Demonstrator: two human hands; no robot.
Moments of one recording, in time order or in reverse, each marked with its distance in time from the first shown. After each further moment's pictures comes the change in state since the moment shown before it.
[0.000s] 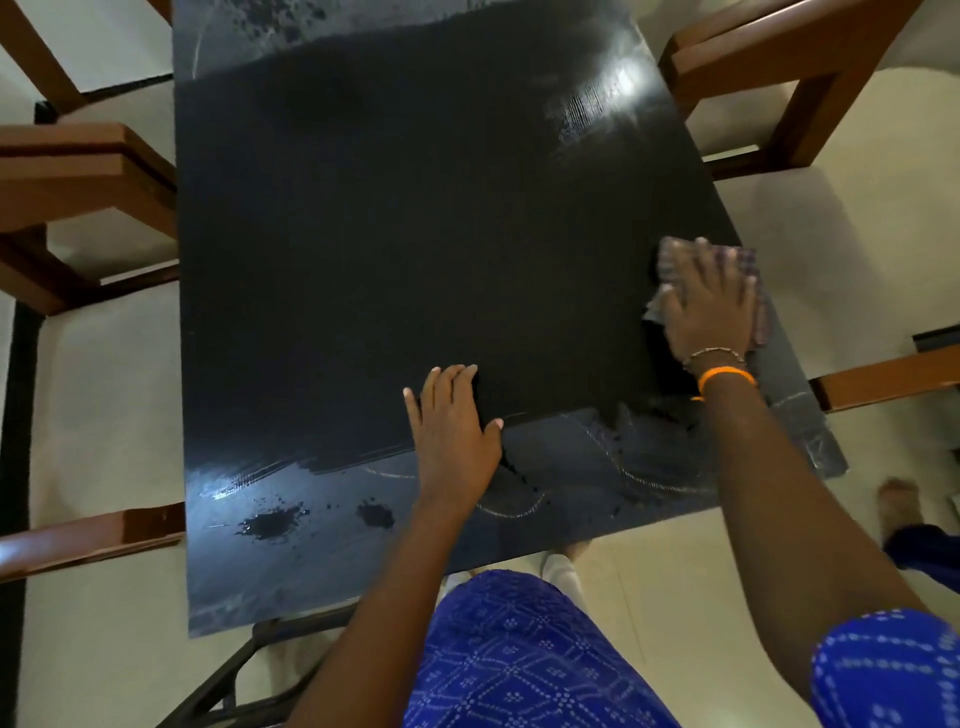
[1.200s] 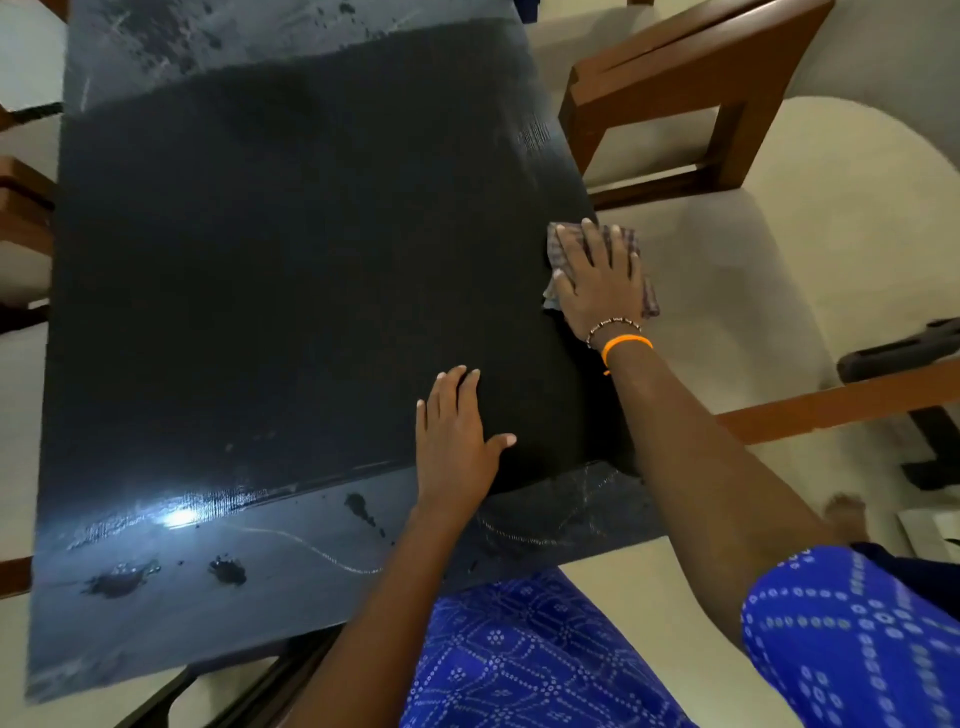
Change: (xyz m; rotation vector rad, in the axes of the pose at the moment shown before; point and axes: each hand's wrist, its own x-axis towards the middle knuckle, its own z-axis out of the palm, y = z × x) left_hand 0.024 0.131 0.063 -0.020 -0.106 0.057; right_hand 0.083 0.024 -0.017 0.010 -0.102 -0.192
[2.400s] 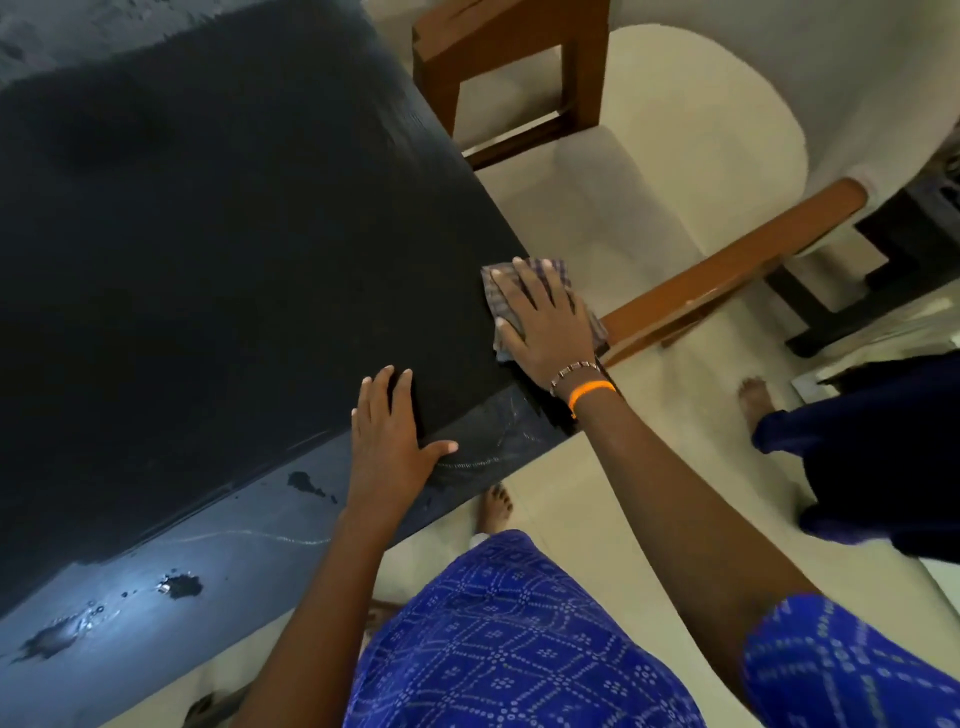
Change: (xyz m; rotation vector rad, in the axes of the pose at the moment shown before) left_hand -0.045 -0.020 0.002 0.078 -0.150 0.152; right_hand -0.145 0.032 0.010 0.010 -0.002 0.038
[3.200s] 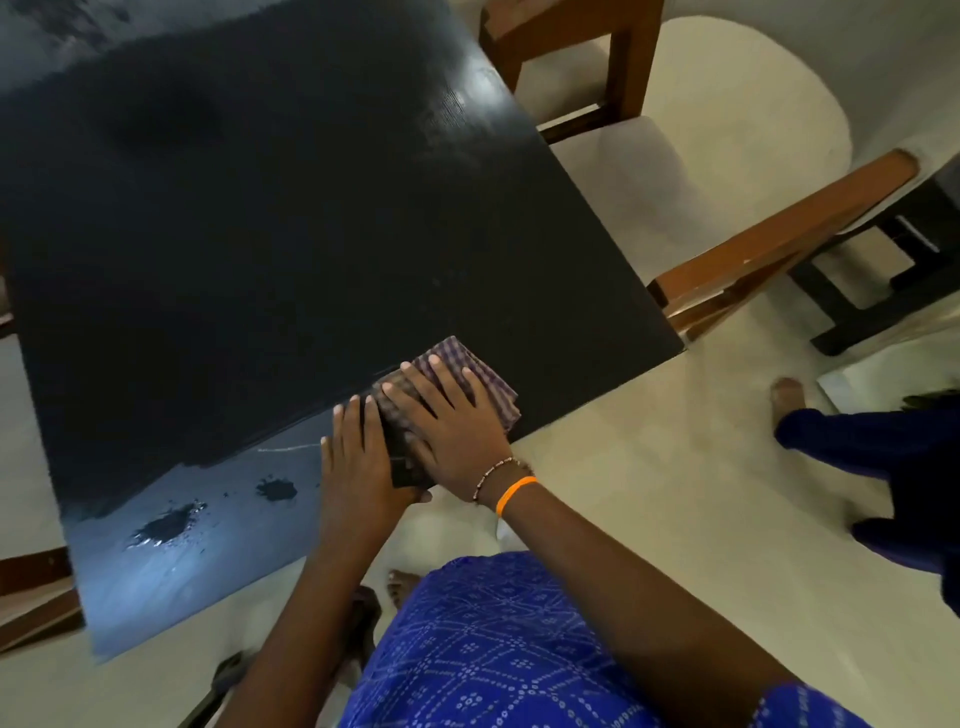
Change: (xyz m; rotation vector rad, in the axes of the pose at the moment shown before) left_hand -0.102 -0.100 -0.027 0.057 -0.038 -0.095; right_hand -0.125 -0.188 0.076 -0.013 -0.005 -0.380
